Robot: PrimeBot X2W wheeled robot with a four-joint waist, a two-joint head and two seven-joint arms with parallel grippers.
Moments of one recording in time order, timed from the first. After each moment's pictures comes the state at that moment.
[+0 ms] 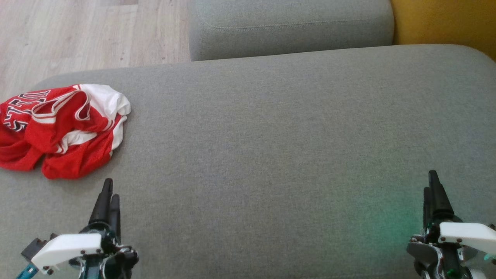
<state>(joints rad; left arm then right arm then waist) 0.00 0.03 0.04 0.29 -1.54 -0.11 0.05 -0.01 -0.04 -0.10 0.30 1.45 0.13 0.05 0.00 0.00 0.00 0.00</state>
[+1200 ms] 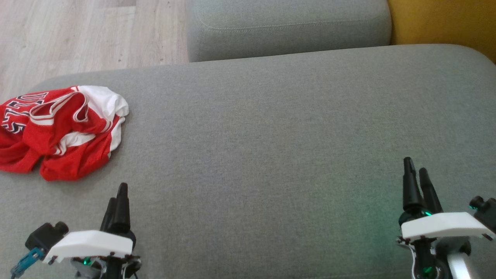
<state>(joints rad) 0.02 0.05 -0.02 0.27 -0.98 -0.04 -0.05 -0.01 -0.04 -0.03 0.22 0.80 0.13 -0.05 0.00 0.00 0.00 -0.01</state>
